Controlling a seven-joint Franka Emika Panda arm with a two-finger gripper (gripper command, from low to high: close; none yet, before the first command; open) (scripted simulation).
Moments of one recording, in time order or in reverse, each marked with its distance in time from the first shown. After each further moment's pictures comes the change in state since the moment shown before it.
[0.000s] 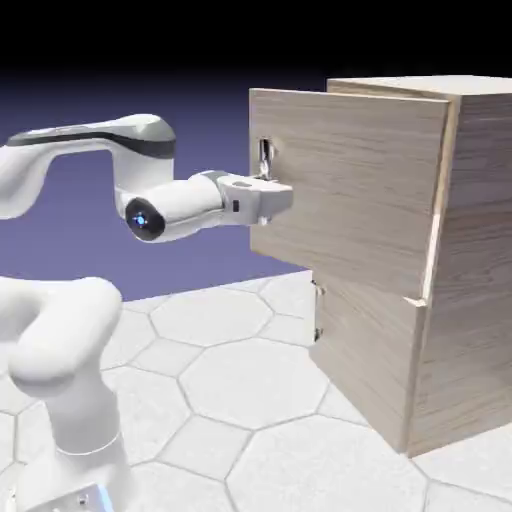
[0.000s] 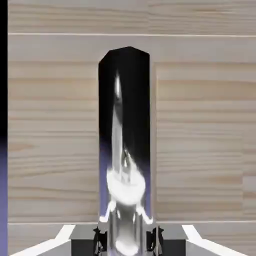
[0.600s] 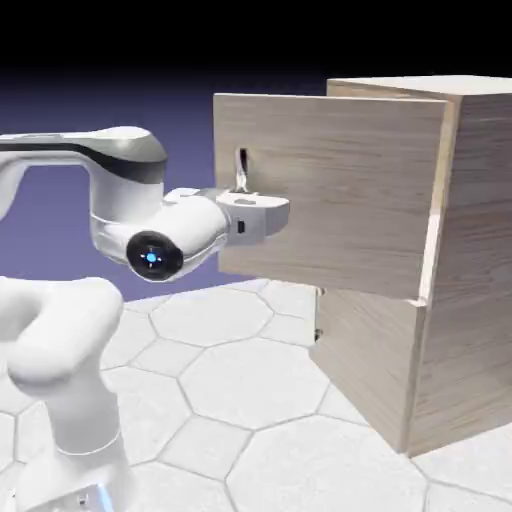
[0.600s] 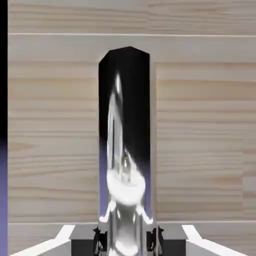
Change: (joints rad) arm -0.058 0.077 -0.652 -0.035 -0.664 -0.493 -0.072
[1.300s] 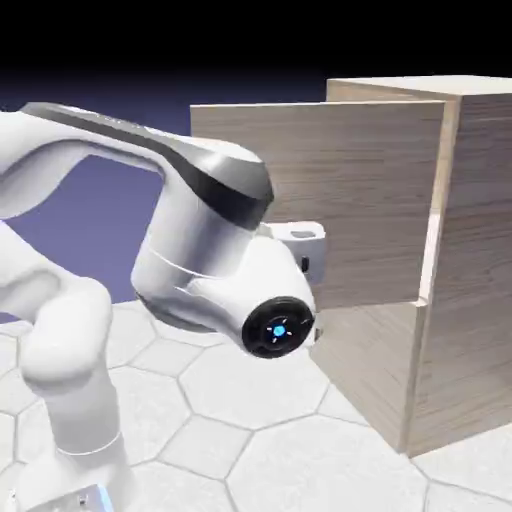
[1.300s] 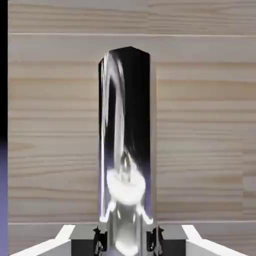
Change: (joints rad) arm 0.323 0.703 -0.705 0.590 -0.594 -0.707 -0.298
